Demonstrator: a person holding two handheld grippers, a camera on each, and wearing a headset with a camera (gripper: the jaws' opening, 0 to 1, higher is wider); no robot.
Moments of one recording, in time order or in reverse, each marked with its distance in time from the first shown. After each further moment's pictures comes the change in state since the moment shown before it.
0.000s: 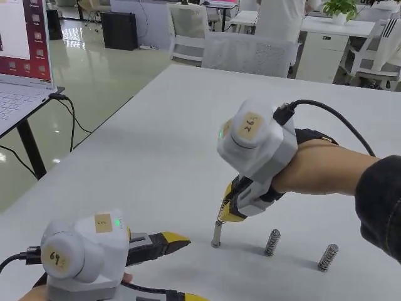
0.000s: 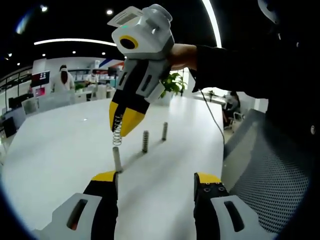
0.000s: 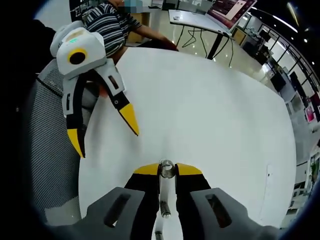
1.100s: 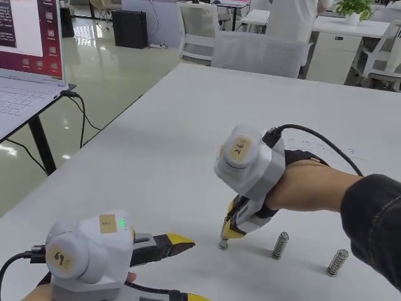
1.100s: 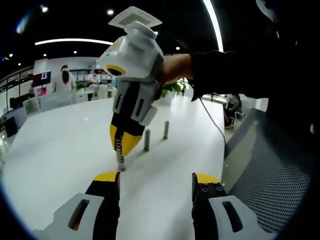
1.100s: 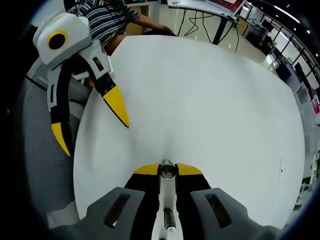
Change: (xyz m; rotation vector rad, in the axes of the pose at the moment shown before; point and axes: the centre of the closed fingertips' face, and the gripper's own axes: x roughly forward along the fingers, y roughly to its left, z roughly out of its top) left arm -0.003 0.002 -0.003 0.000 0.003 0.014; right arm 0.043 0.004 -0.018 0.041 0.066 0.055
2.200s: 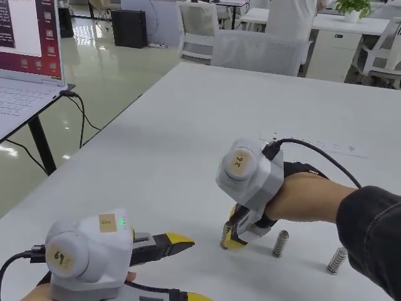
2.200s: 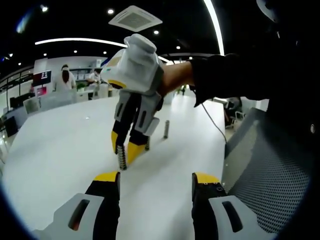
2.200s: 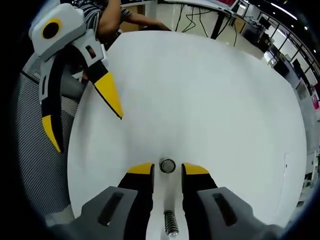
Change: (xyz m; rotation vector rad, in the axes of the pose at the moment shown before) left arm 0.000 0.000 -0.001 -0.002 0.007 0.002; right arm 0.010 0.000 -0.013 0.024 -0.008 -0.010
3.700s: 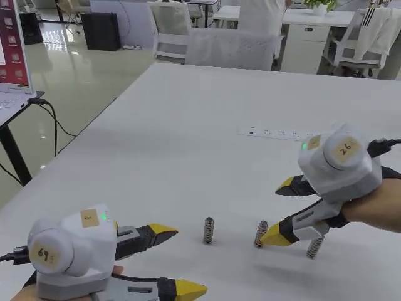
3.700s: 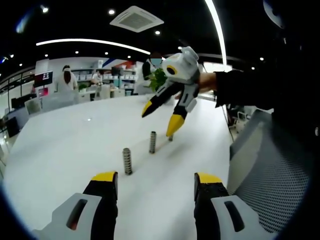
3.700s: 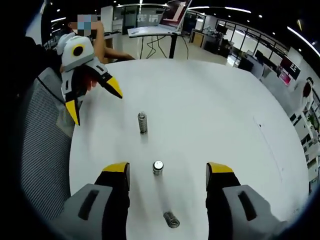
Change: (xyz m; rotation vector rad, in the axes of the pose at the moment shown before) left arm 0.008 0.011 0.006 0.003 -0.005 0.019; right arm -0.080 -0.015 -0.074 0.252 -0.279 -0.208
